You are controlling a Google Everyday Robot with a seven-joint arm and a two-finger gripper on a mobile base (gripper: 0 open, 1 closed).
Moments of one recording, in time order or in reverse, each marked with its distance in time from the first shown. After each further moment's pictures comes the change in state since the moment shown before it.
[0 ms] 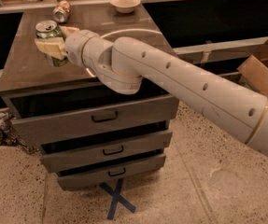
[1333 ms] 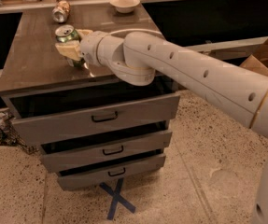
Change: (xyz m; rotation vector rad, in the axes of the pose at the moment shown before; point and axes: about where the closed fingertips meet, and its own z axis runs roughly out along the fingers) arm 0.040 -0.040 -0.006 -0.034 0.110 -0.074
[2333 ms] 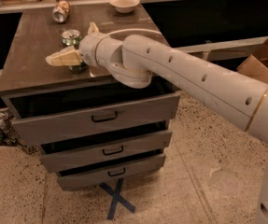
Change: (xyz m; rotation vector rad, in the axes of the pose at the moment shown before) arm 0.000 0.000 0.006 0.019 -0.024 -0.022
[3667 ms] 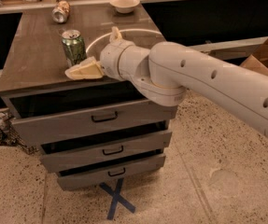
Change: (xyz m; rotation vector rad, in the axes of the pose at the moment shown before) arm -0.008 0.017 -0.106 0.073 0.103 -0.089
